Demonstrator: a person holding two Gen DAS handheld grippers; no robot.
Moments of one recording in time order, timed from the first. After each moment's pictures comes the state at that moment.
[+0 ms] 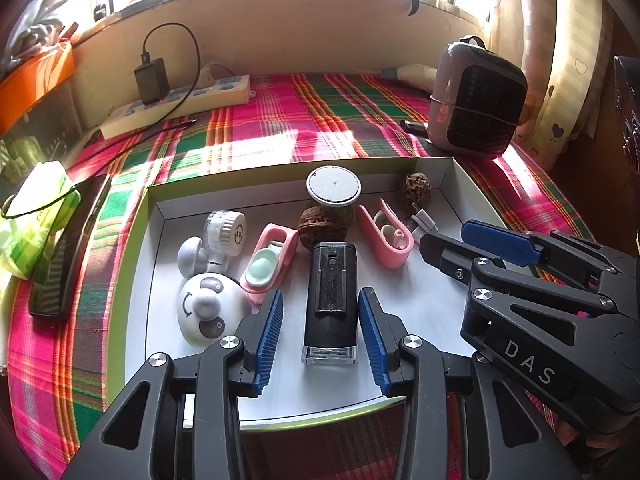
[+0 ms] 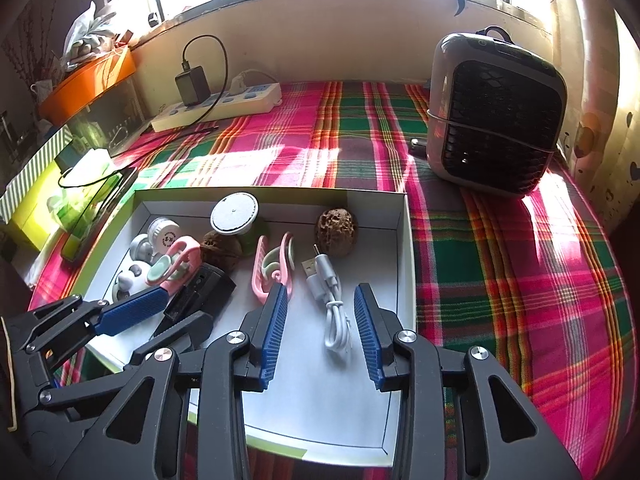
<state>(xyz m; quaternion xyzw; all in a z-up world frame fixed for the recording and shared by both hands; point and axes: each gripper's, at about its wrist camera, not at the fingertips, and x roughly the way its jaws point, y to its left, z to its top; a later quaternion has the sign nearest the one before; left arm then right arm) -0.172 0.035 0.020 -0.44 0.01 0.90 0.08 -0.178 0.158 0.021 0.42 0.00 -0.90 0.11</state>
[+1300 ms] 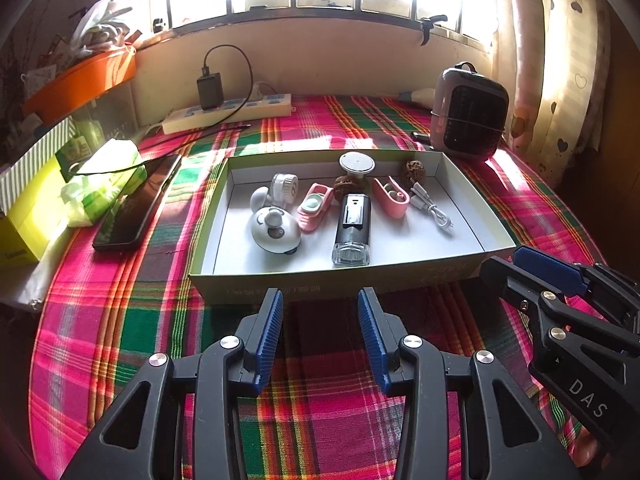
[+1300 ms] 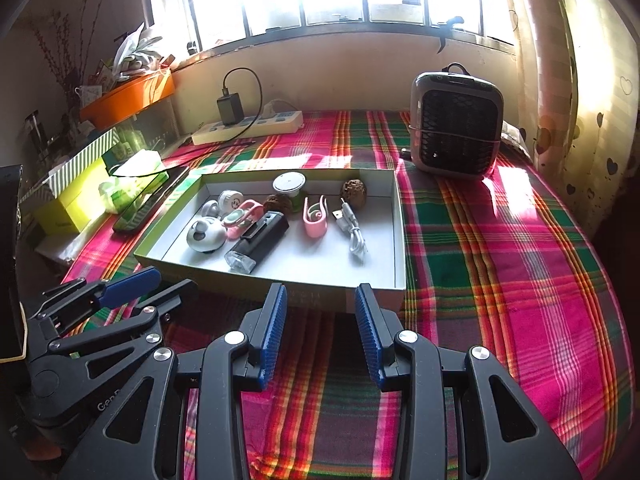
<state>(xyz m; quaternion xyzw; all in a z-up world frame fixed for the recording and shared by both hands) -0.080 0.018 0.037 -0.40 0.00 0.92 0.02 -0.074 0.158 0.040 0.37 -0.01 -0.92 0.12</state>
